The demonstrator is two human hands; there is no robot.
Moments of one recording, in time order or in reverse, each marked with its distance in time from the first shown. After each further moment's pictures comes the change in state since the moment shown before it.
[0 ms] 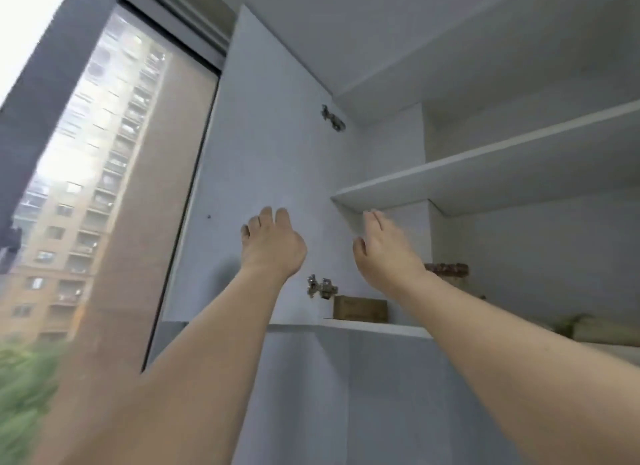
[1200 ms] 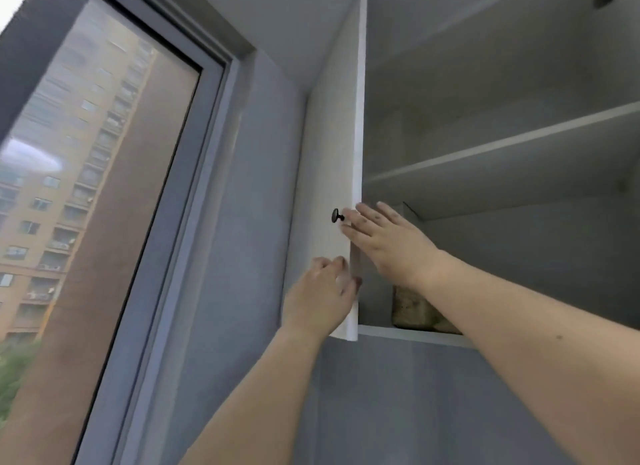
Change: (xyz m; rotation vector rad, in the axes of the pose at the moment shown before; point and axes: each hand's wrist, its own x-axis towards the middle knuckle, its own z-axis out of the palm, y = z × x) left_hand -0.076 0.075 0.047 -0.338 -0.025 0.256; right_hand -0.003 0.057 -0.040 -0.666 -0.135 -0.453
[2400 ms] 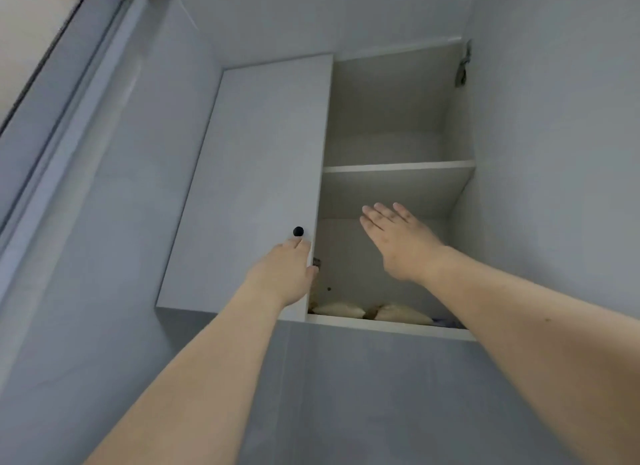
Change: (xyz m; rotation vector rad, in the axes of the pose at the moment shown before) left_hand 0.012 0.082 0.008 -0.041 -0.280 0.191; right_hand -0.118 0.079 -0.057 -0.290 -0.385 0.281
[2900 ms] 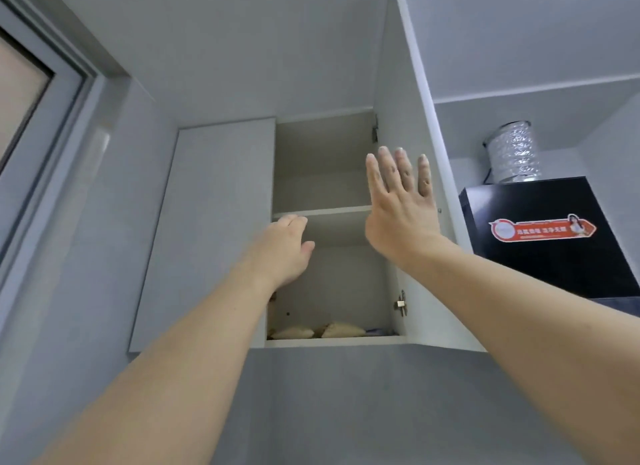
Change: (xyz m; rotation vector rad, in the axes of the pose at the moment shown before) left_hand -0.051 0.125 -0.176 -0.099 0.167 0.185; right_hand -0.136 0.078 -0.181 0.055 0.474 0.528
